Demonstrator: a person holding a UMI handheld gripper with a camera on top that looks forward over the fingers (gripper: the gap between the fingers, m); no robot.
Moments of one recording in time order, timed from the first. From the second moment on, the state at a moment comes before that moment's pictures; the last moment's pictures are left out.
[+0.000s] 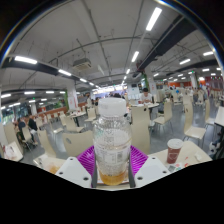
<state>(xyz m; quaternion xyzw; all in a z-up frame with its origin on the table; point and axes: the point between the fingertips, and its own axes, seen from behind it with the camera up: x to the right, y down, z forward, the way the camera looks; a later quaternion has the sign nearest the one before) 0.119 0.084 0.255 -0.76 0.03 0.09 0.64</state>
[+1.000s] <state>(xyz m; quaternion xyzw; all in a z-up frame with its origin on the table) 0.201 -0.011 0.092 -0.87 0.02 -0.03 0.49</state>
